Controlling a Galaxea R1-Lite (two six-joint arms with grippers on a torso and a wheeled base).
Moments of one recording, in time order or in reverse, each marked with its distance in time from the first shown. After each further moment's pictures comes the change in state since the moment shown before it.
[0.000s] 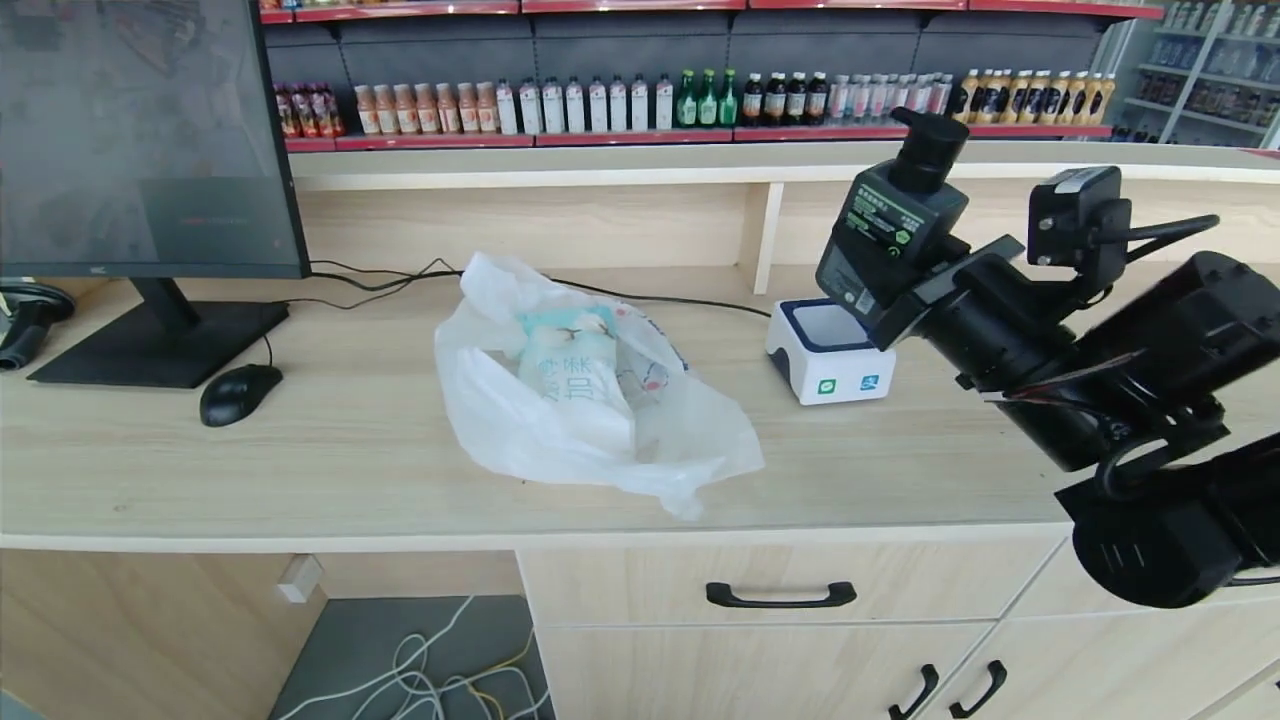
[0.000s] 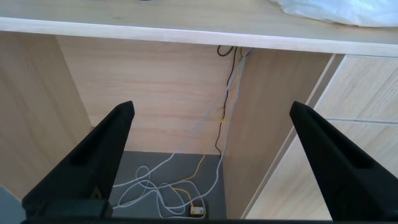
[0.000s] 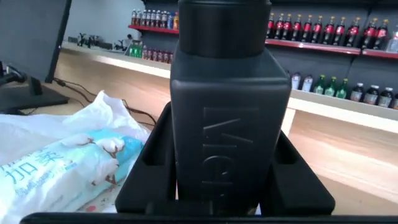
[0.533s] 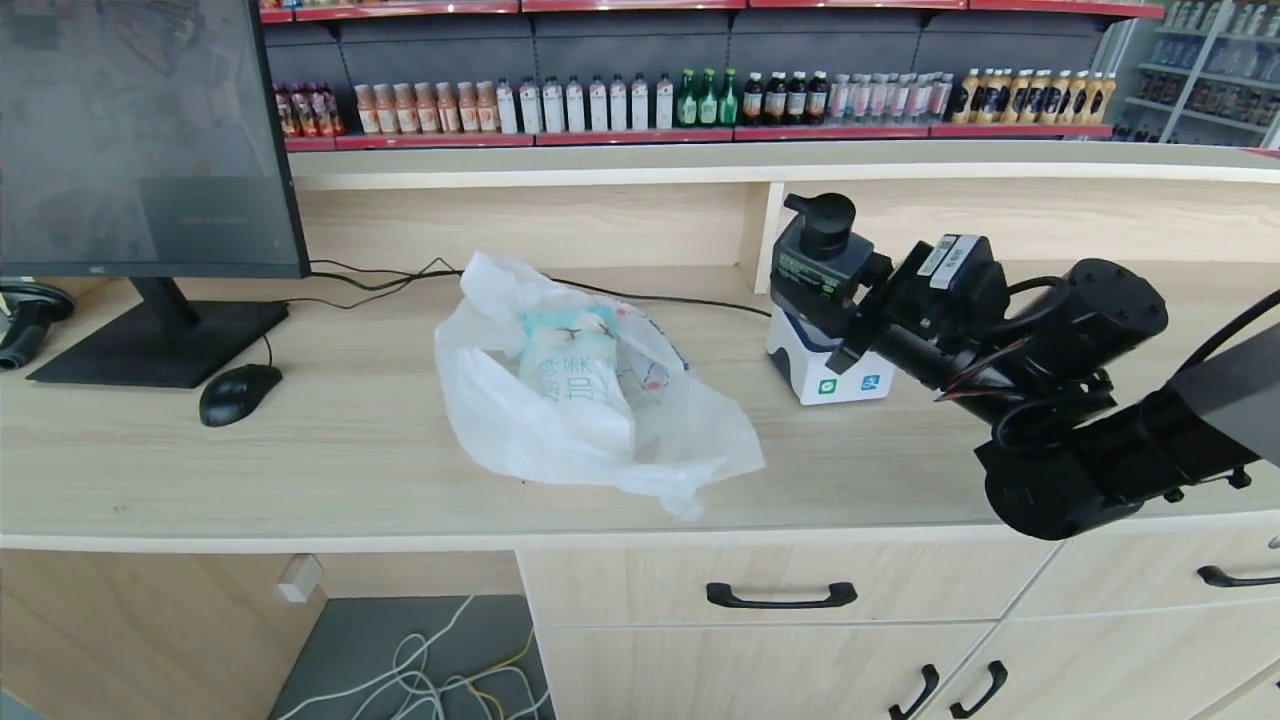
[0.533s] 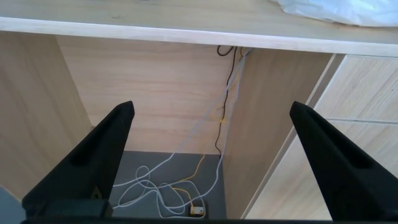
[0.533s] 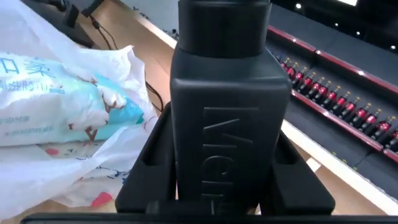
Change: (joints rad) left arm 0.000 0.000 0.000 0.000 0.000 0.000; right arm -0.081 0.206 -0.214 -0.001 0.404 -0.323
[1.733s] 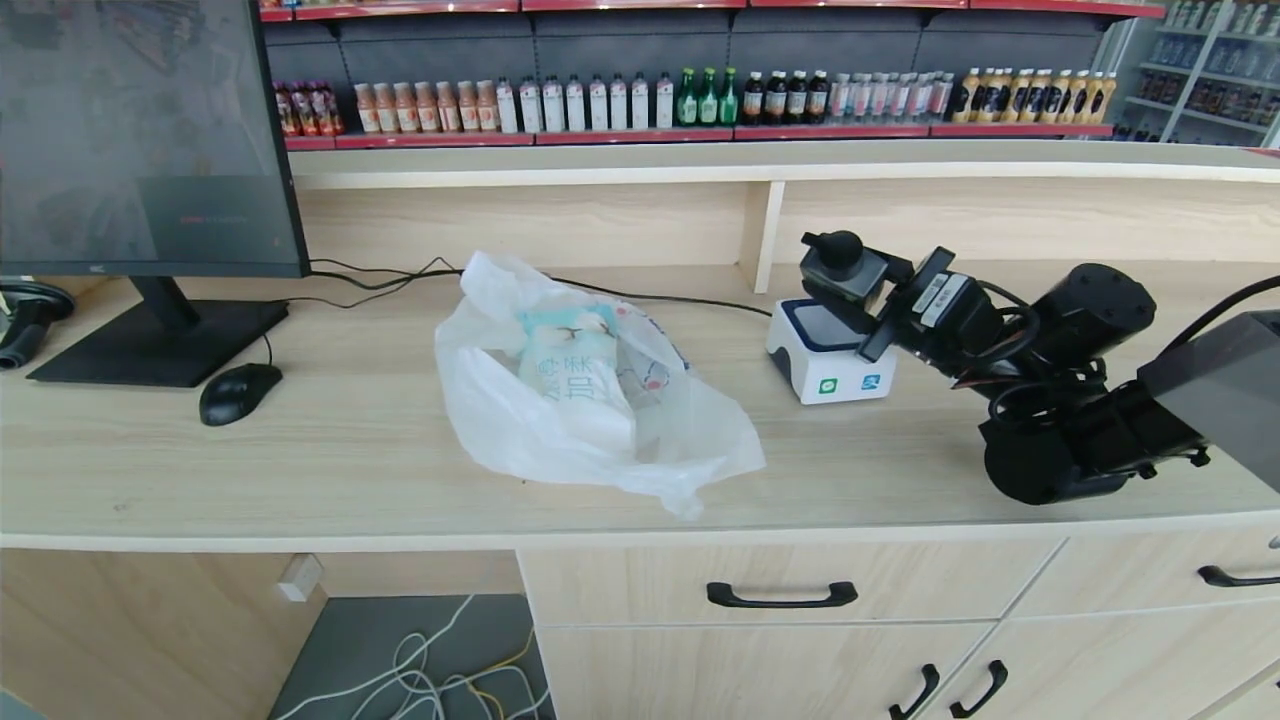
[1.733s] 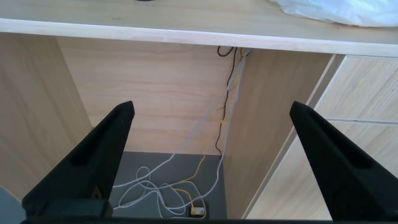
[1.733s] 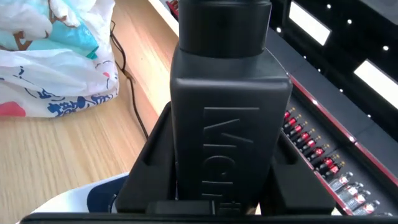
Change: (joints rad) left arm 0.000 0.000 0.000 -0.003 0.000 0.003; right arm -0.136 0.123 -0.154 0.001 0.117 -0.226
